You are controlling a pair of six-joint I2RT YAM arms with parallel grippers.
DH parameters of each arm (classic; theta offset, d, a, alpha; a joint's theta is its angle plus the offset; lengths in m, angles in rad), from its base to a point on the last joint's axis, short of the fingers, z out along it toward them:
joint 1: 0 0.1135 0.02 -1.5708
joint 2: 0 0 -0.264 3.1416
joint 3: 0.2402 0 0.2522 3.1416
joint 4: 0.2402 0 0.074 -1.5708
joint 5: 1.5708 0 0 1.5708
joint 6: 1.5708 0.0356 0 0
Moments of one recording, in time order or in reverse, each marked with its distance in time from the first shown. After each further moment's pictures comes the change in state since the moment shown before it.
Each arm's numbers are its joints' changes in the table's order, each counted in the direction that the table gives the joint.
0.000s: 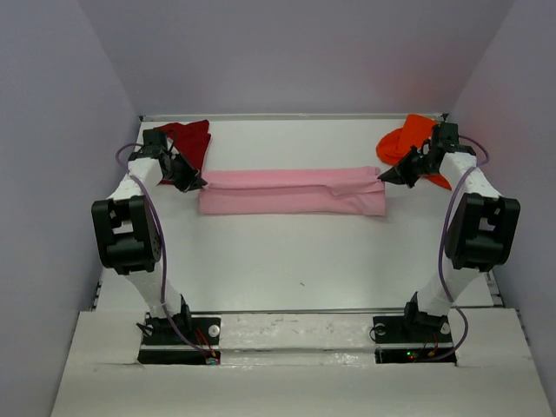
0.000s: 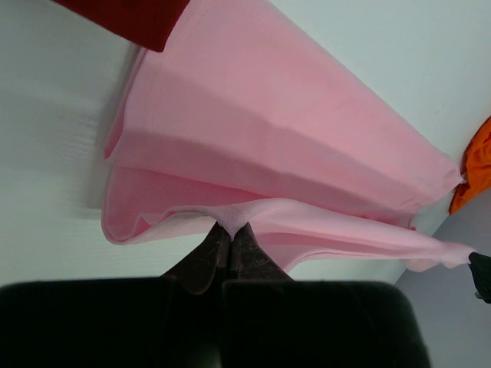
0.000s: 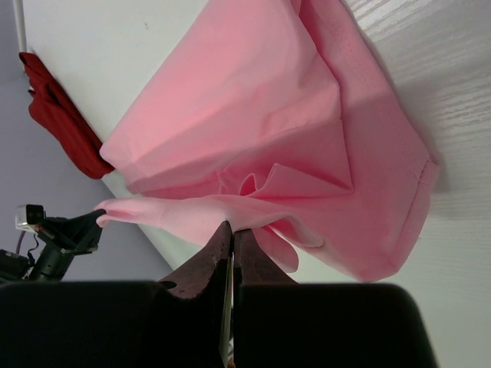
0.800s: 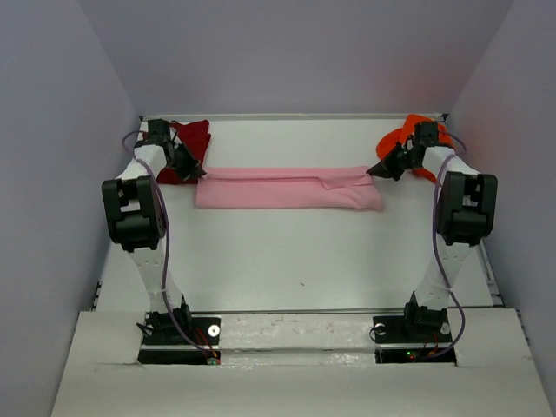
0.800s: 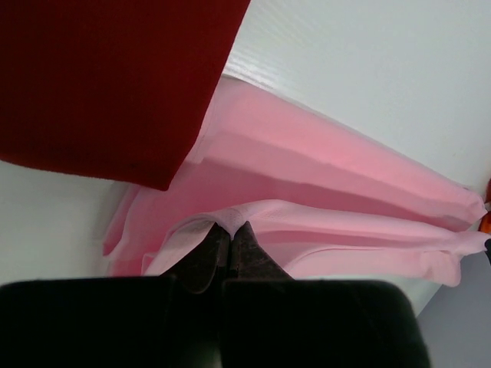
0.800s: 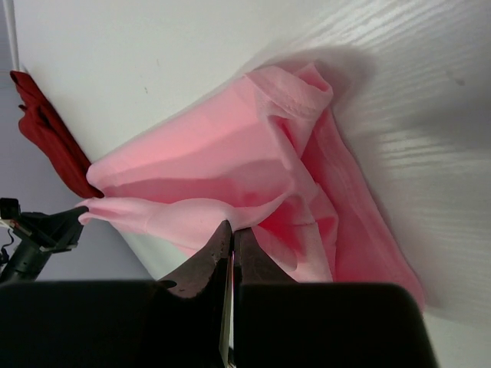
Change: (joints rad) left arm 0.002 0.241 0.226 -0.024 -0.027 0.076; right arm 0.053 0.262 0.111 -0.185 -0.006 0.003
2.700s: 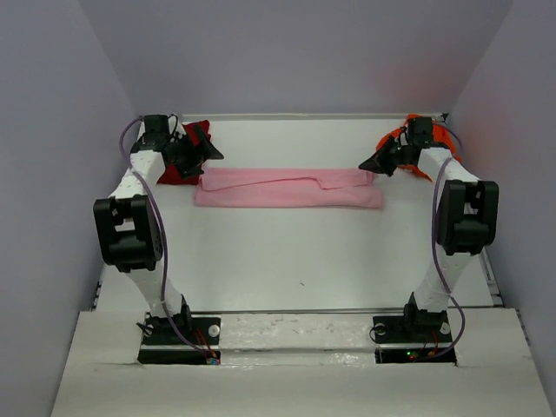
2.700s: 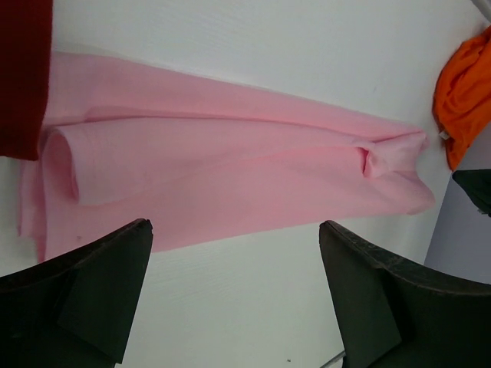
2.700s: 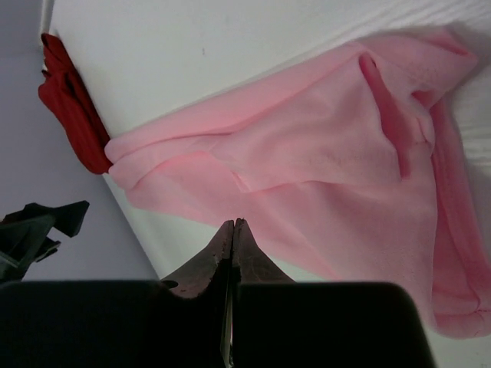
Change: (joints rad) left arm -0.039 -0.222 -0.094 -0.095 0.127 0.081; right arm 0.072 -0.110 -0.026 -0.068 -0.006 0.027
